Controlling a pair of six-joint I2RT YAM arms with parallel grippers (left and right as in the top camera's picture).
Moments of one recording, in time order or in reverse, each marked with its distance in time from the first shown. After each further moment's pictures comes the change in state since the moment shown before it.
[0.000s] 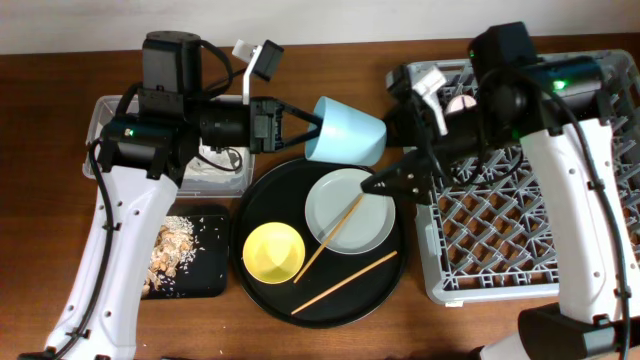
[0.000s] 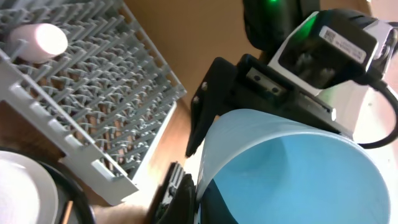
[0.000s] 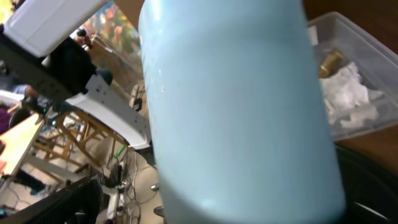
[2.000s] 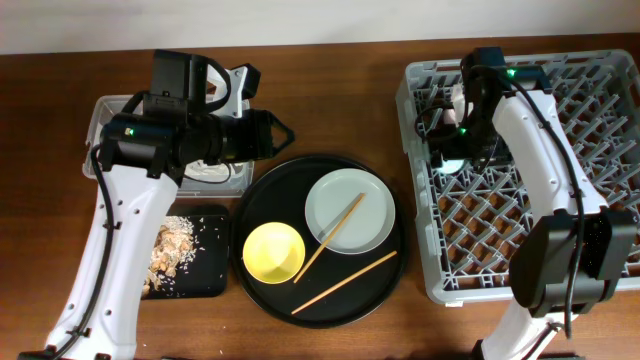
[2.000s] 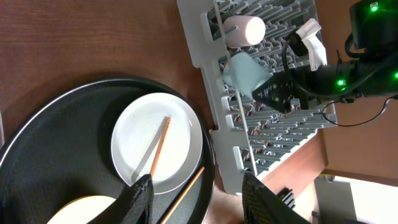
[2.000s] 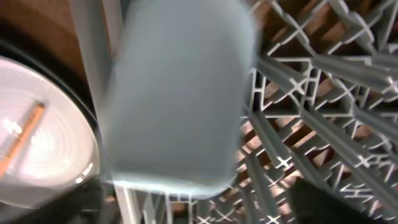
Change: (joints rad) left arm 0.003 0.004 0.000 -0.269 -0.679 0.029; right arm -0.159 0.227 -0.304 0.365 1.200 0.875
